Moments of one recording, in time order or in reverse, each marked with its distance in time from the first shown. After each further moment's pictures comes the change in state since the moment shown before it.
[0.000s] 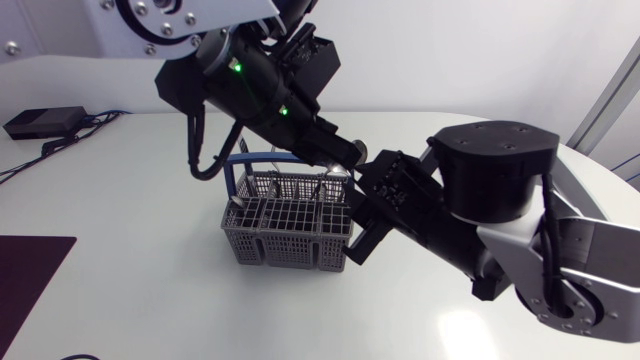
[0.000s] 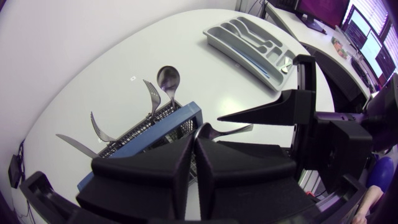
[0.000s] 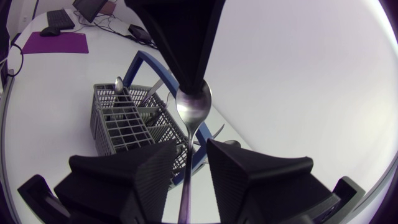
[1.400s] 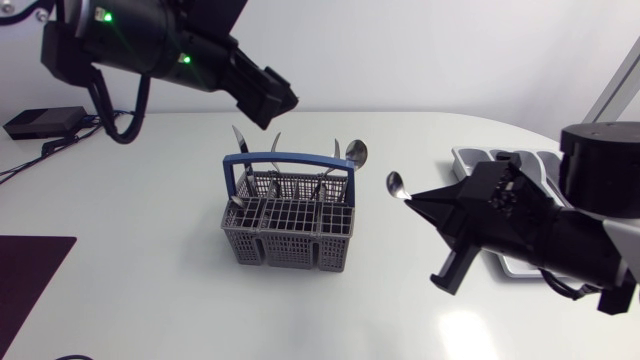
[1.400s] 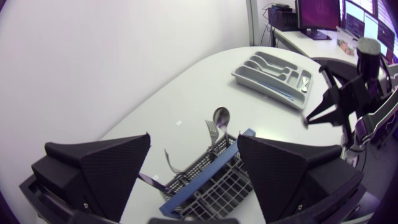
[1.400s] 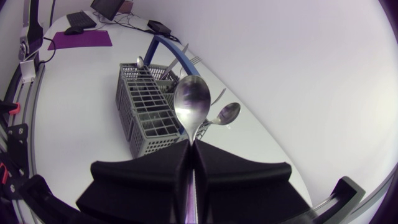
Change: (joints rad) left arm 0.197 -0.227 -0.146 0.235 0.039 0.320; right arm -0.333 -0.359 -0.072 -0.416 -0.434 -0.066
